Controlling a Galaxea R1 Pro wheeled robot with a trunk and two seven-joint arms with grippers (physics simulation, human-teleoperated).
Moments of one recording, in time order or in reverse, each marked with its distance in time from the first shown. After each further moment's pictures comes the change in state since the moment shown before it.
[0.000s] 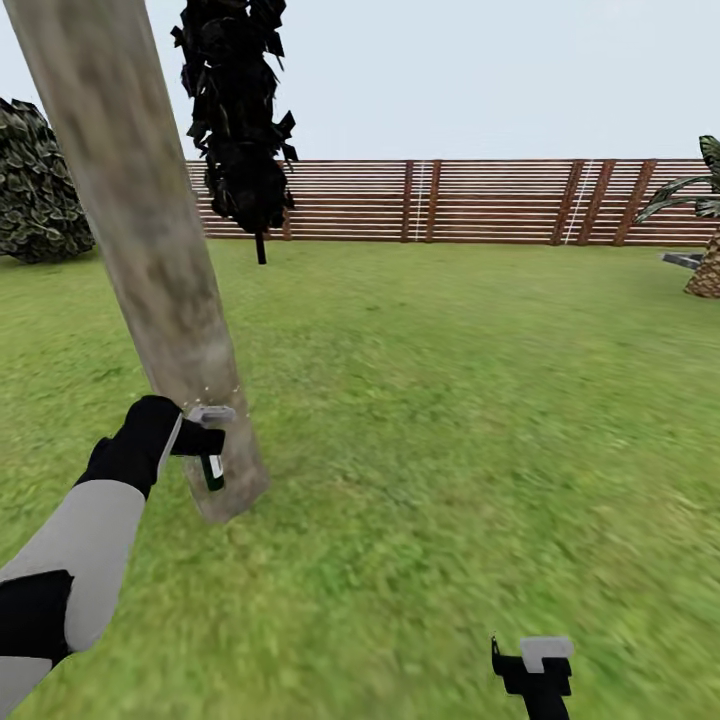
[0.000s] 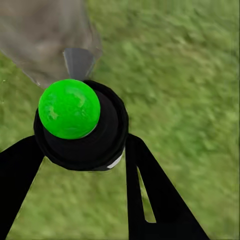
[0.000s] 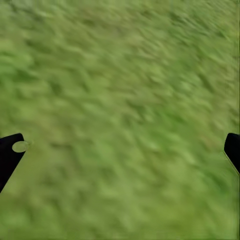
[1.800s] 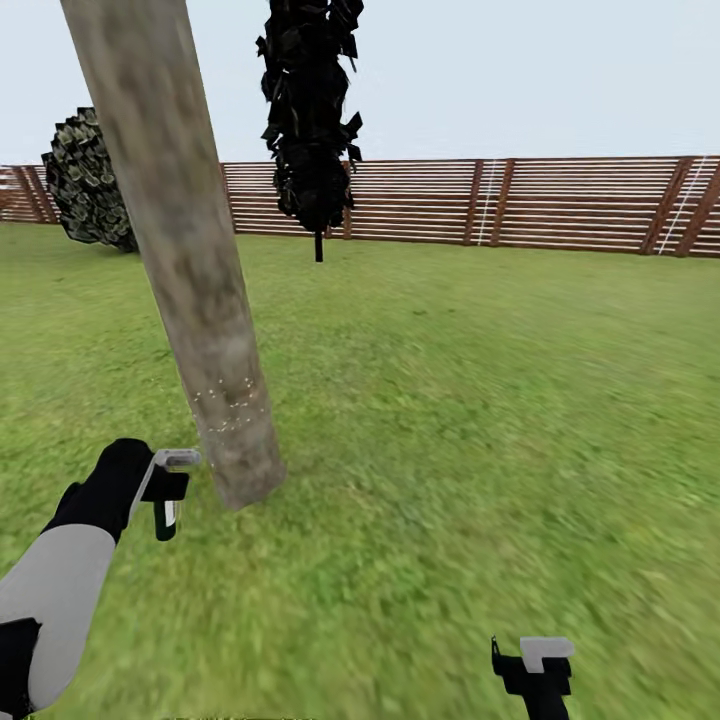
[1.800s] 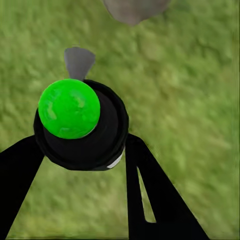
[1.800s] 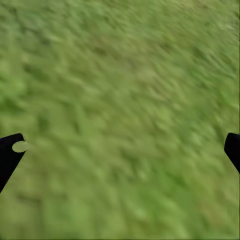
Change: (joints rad) left arm 0.138 0.075 0.044 0.007 0.006 -0.010 0.132; right arm 0.000 0.000 0.000 0.000 0.000 0.000 0.002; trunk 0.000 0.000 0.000
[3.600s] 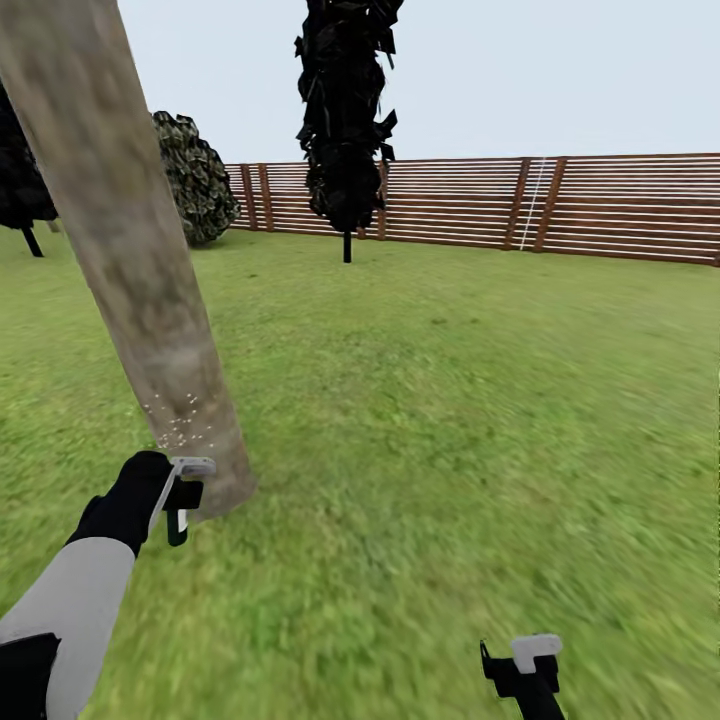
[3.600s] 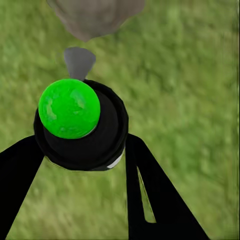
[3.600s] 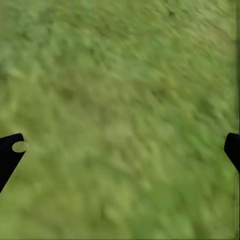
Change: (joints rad) left arm 0.043 -0.063 0.006 -0.009 0.031 -0.053 0.107; right arm 0.000 -0.003 0.000 0.000 0.000 0.000 0.123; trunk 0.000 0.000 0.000
